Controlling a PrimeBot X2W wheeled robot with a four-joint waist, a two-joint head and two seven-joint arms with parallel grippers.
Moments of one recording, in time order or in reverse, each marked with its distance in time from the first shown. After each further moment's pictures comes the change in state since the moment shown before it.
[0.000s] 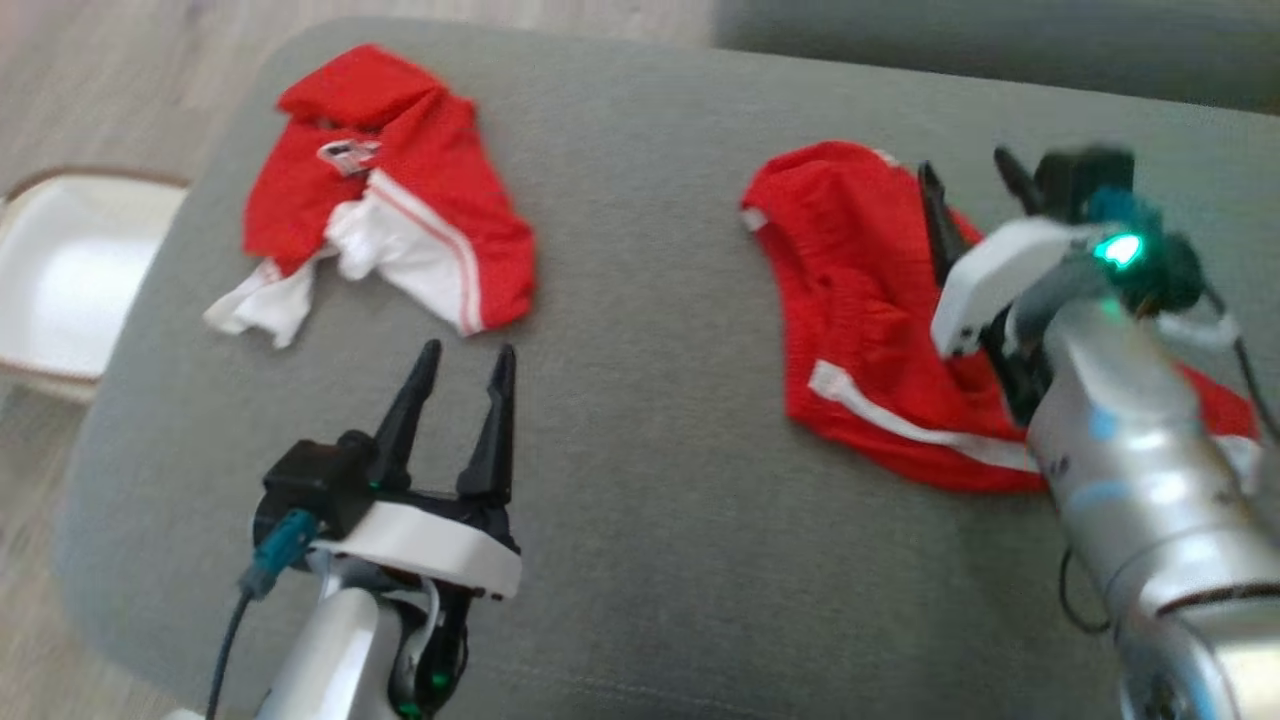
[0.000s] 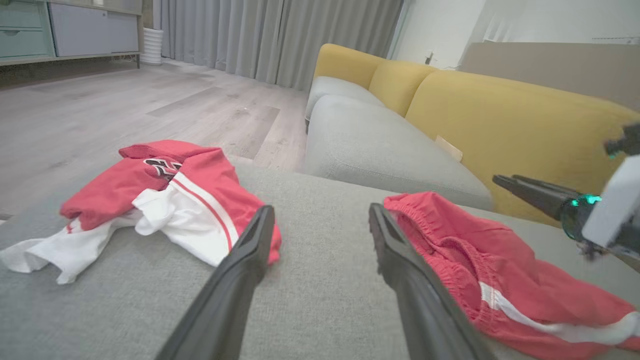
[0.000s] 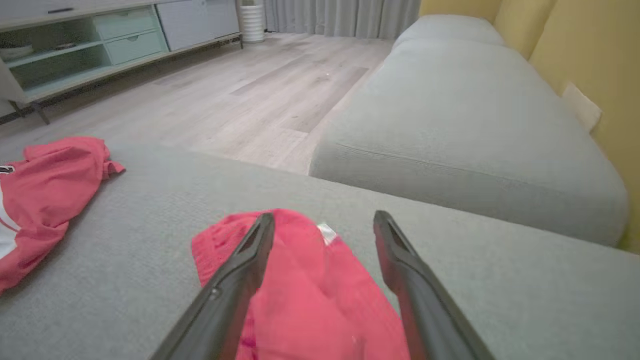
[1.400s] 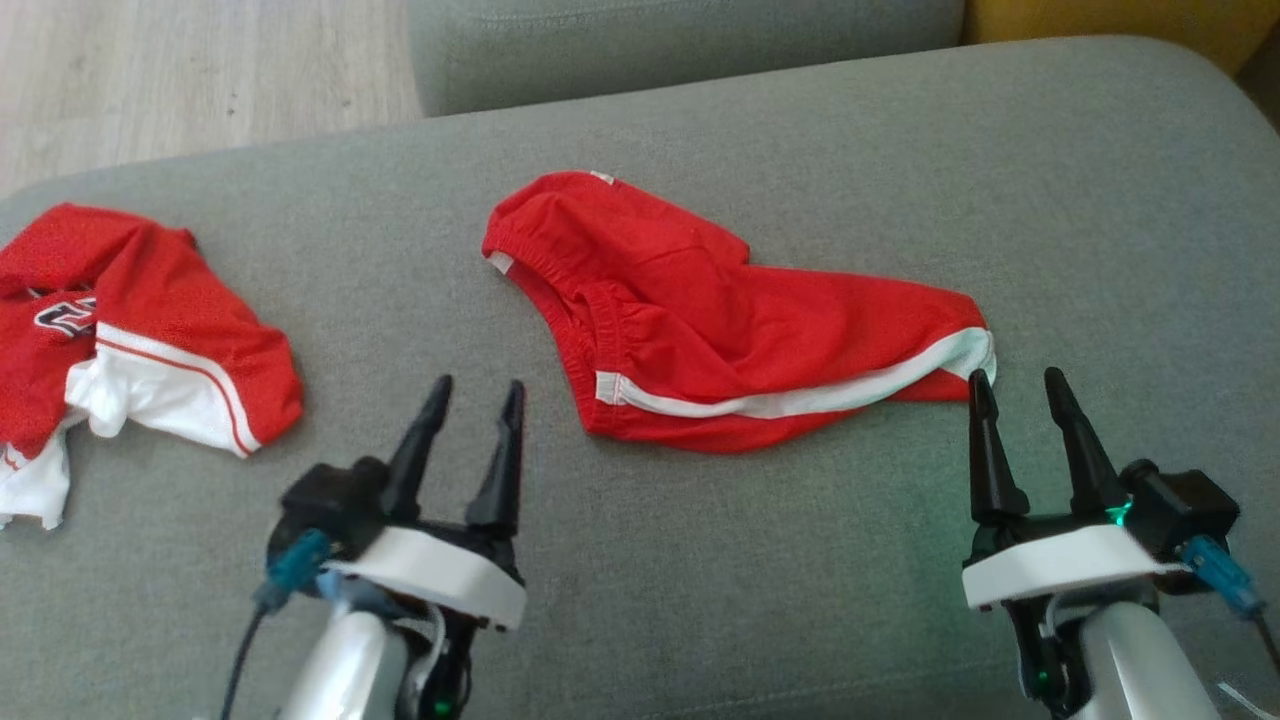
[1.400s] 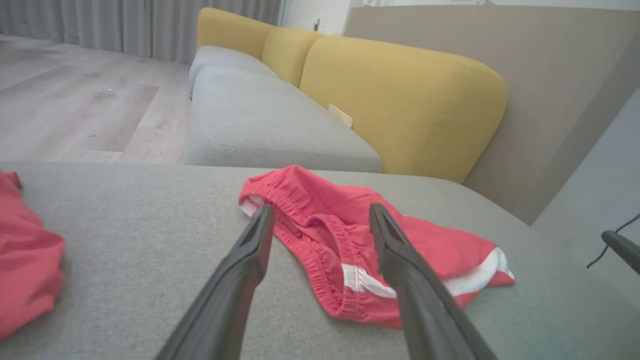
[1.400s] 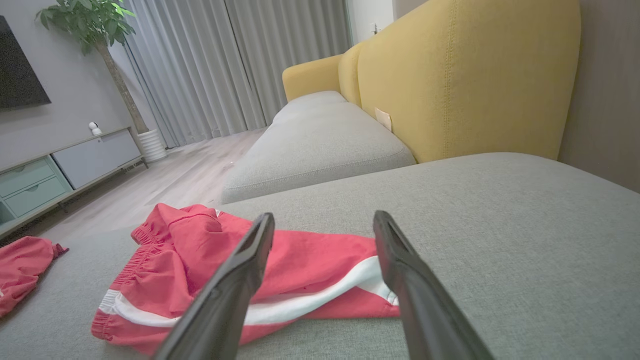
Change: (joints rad) left arm 0.026 0.000 0.010 0.048 0.007 -0.041 0.000; right arm 0.843 0.040 -0.065 -0.950 0.214 0.000 -0.061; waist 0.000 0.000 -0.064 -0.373
